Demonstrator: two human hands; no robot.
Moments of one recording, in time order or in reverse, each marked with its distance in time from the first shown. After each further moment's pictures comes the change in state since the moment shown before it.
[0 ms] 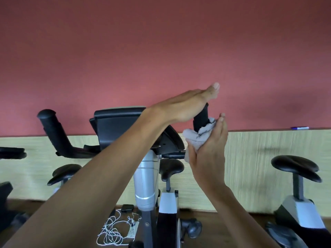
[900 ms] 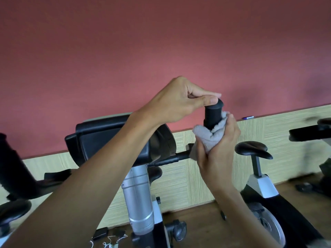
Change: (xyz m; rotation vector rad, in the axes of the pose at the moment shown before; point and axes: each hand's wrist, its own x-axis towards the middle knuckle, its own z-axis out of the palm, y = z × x) left_hand 0.010 -0.054 -0.035 -0.214 0.008 0.571; right_hand -0.002 -0.005 0.023 -0.047 0.130 0.079
